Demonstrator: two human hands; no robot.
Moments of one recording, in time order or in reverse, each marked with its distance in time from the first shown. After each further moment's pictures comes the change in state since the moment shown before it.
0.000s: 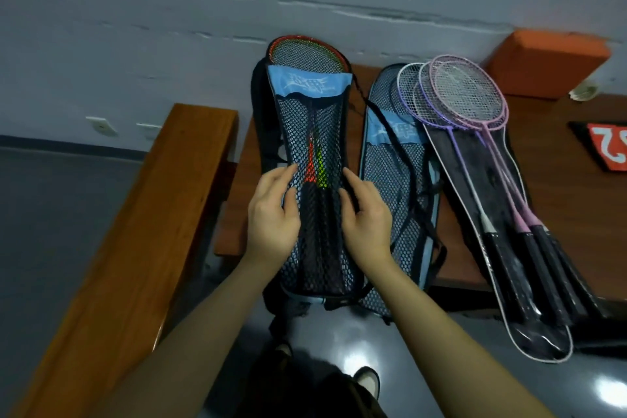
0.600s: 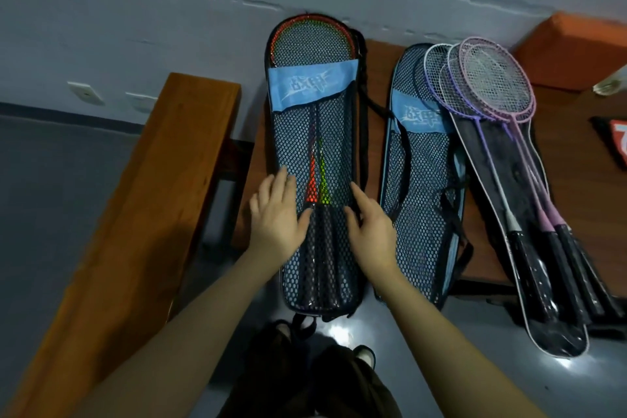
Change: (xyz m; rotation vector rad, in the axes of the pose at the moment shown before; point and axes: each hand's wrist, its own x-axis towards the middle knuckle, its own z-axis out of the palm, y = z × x) left_hand 0.001 -0.091 0.003 0.548 -0.422 -0.111; right_hand -0.022 0.013 0.051 -0.152 -0.241 0.213
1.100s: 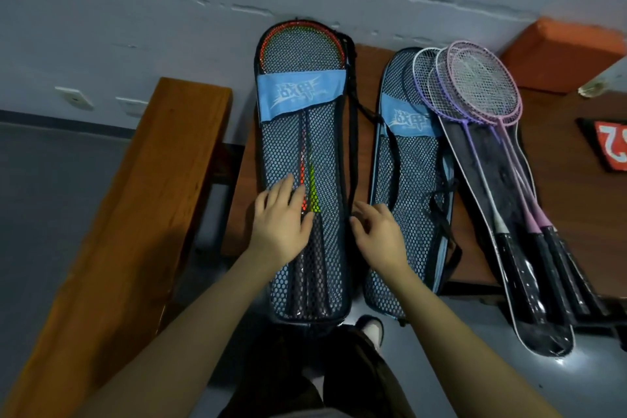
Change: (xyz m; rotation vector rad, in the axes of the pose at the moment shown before) left_hand 0.010 0.018 -0.004 0.058 -0.108 0.103; right_hand 0.014 0.039 -0.018 -0.111 -0.147 0.088
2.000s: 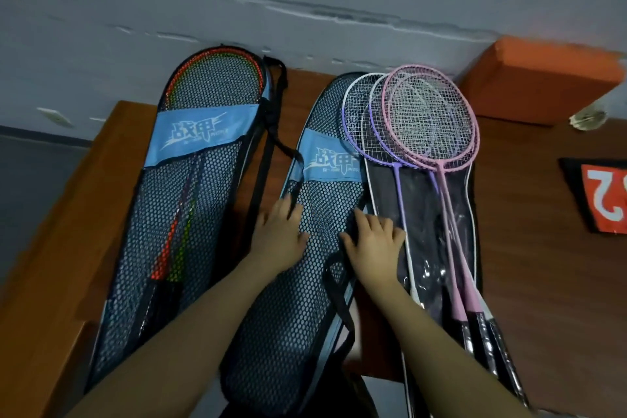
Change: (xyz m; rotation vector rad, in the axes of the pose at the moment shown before) left_hand 0.160 0.170 0.086 0.084 -0.222 -0.116; right_hand 0.136 0.179 -0.087 -0.341 0.102 -0.121
